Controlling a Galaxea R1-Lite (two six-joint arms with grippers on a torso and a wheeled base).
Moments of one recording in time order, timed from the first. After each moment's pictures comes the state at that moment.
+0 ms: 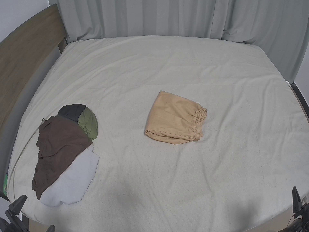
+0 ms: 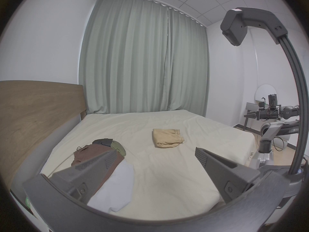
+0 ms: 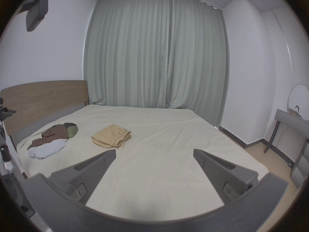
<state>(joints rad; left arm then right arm) 0.00 0.01 -0.02 -0.07 -0.41 0.03 0.01 0.04 -0.02 -0.06 -0.07 -0.06</state>
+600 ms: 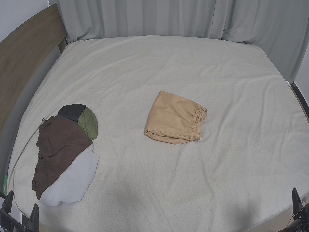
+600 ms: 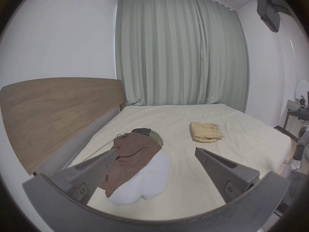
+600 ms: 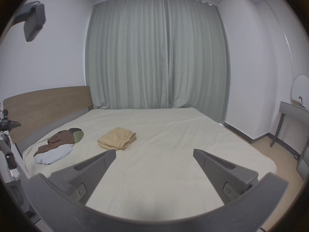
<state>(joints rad) 0.01 0.01 -0.02 -0.01 0.00 0.02 0.00 0.01 -0.02 -0.05 -0.01 0.00</state>
